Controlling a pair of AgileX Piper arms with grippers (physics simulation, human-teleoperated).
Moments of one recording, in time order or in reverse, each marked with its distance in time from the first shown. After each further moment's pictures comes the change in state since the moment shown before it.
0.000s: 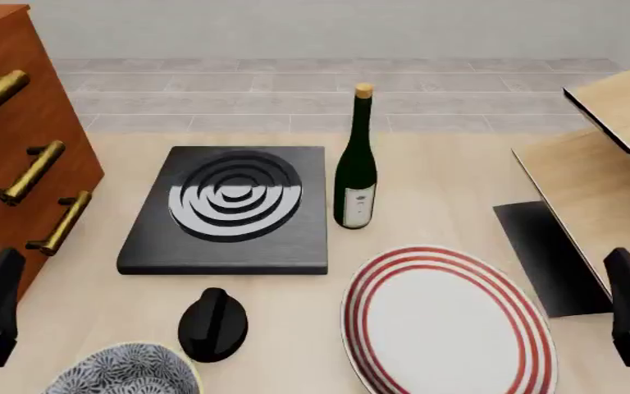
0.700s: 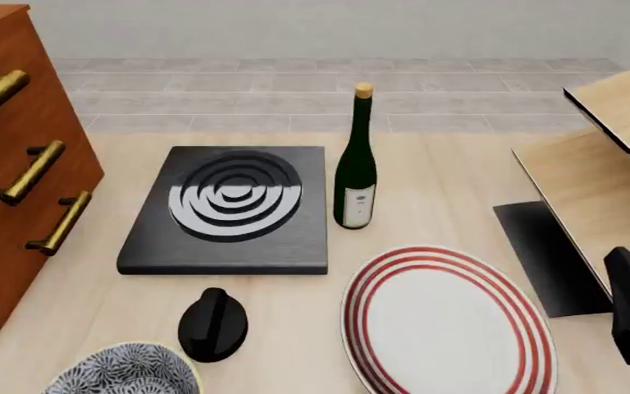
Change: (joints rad) left arm -0.197 0.058 -0.303 0.204 -0.013; right arm -0.002 0.005 -0.003 0.000 0.016
